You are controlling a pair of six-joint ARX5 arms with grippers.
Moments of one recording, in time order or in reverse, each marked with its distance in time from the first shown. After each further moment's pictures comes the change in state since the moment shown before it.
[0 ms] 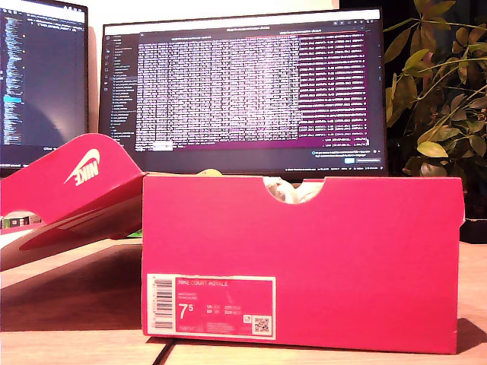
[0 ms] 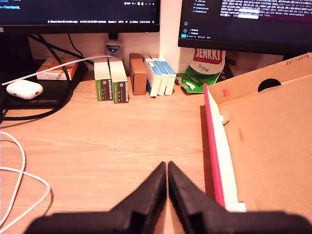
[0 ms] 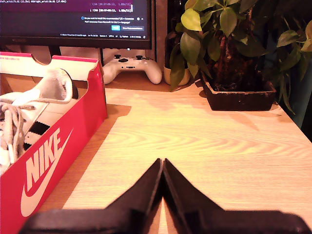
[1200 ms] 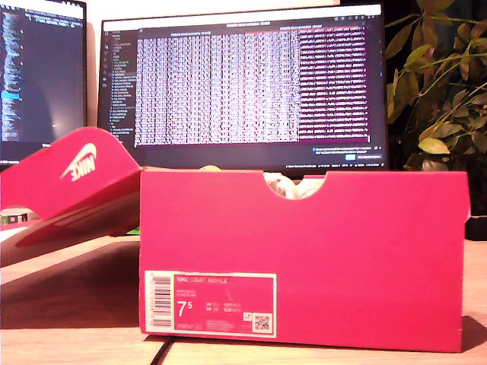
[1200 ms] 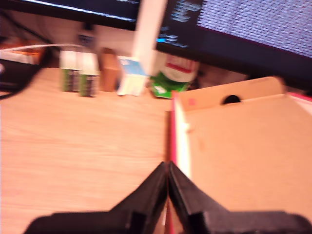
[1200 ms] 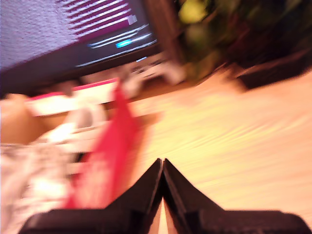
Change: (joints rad) left arm 0.000 0.001 0.035 0.017 0.179 -0.269; right arm 0.000 0.000 0.001 0.019 -0.146 0.386
